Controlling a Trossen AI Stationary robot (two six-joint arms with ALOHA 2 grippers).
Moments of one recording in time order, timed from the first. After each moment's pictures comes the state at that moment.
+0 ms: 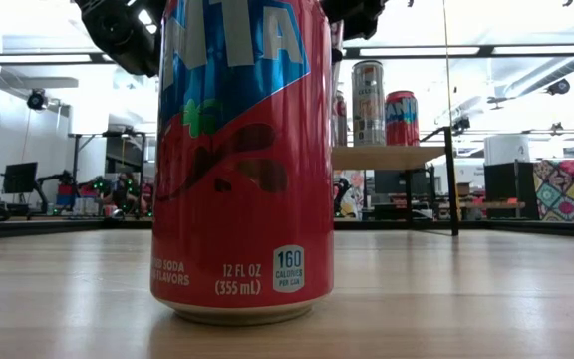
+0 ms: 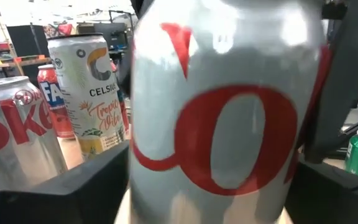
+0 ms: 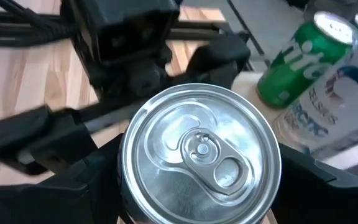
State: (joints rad) left arm 0.00 1.69 0.84 0.89 -0.33 0.09; right arm 0.01 1.46 1.33 -0.43 0.27 -0.03
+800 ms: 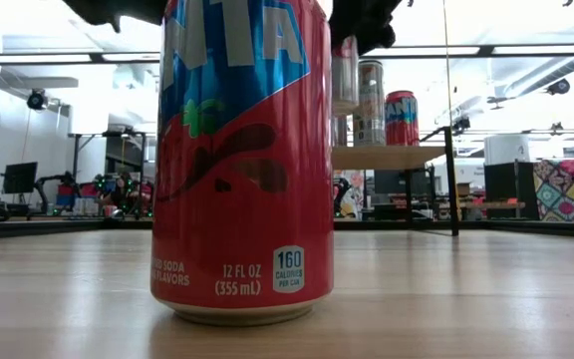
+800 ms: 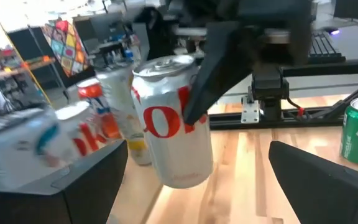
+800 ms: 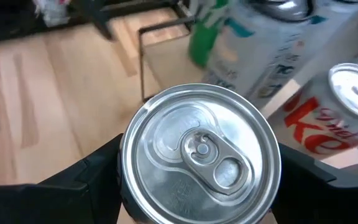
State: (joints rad) left arm 0.00 1.33 0.80 0.47 -0.33 0.20; right arm -0.12 1.47 1.45 -0.67 0.31 0.14
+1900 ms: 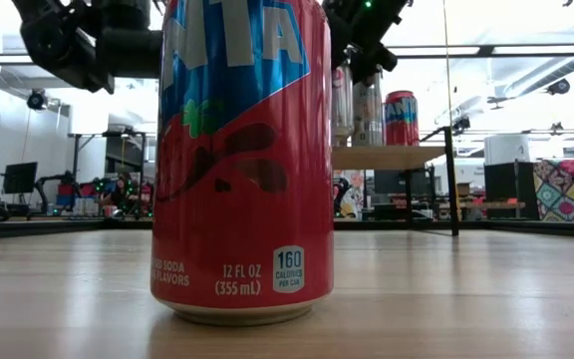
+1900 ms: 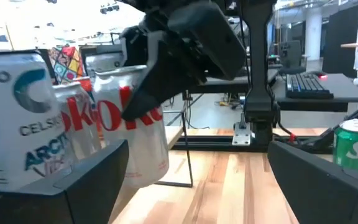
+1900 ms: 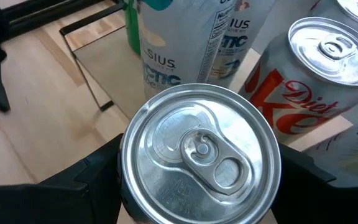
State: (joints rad) left arm 0.00 1.50 0.54 1.08 -0.30 0.14; right arm -0.18 1.56 1.45 -0.65 0.43 0.33
